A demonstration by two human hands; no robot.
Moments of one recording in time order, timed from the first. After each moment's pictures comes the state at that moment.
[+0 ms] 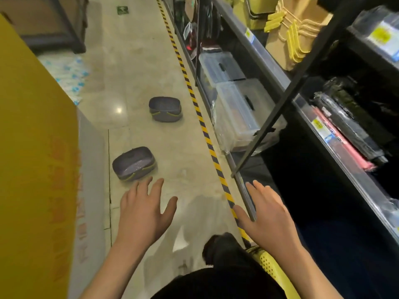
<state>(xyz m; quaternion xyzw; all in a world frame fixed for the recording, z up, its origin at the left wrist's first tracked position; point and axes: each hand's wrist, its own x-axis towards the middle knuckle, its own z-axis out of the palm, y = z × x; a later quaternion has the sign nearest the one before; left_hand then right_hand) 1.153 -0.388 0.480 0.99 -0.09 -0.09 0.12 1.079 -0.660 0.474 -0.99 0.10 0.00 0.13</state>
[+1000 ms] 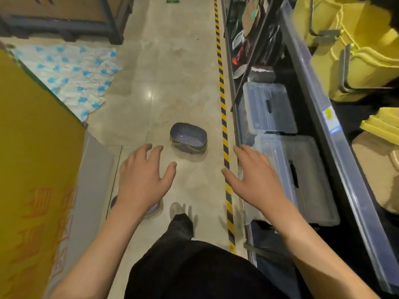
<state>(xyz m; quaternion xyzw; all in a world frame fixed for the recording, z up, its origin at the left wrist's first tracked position) 1.674 -0.436 0.489 0.98 0.04 -0.02 0.17 1.691 -0.700 0.483 -0.98 -0.06 0.09 0.15</state>
